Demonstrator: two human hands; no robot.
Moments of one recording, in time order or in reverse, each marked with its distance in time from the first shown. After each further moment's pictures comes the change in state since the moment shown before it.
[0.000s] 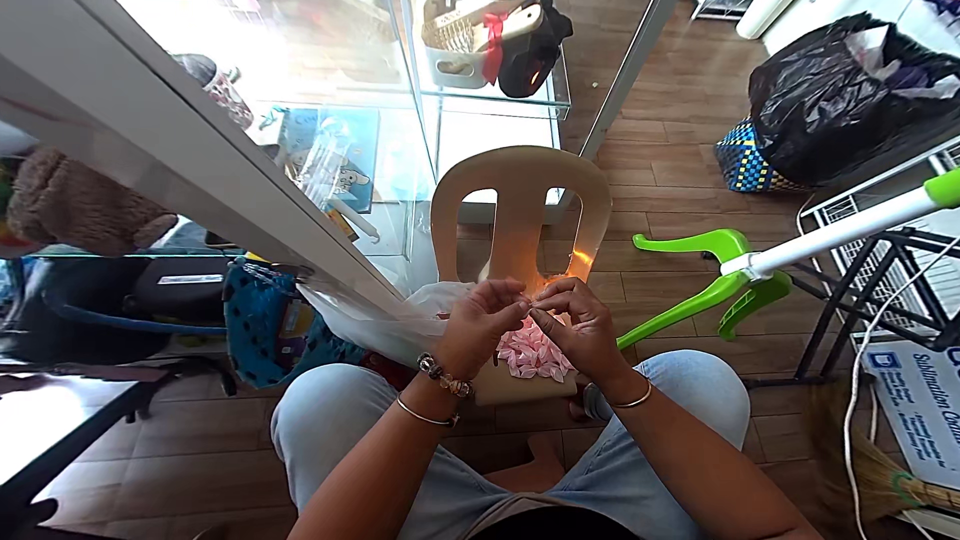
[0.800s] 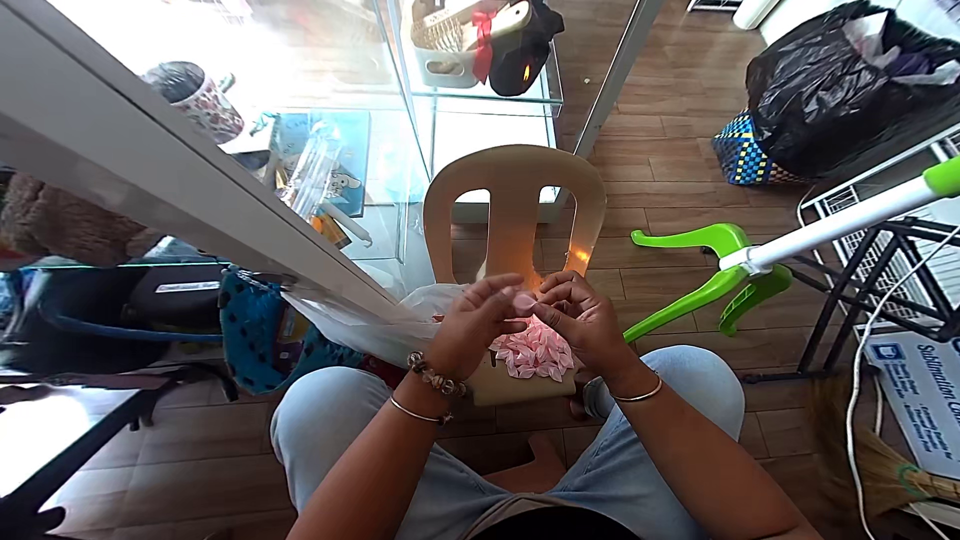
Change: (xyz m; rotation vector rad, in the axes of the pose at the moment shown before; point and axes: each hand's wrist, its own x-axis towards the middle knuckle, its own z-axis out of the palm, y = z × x) left_hand 0.004 0.001 -0.003 -0.200 -0.127 -0.050; right_hand 0.007 -0.012 -0.013 0.148 -0.055 0.223
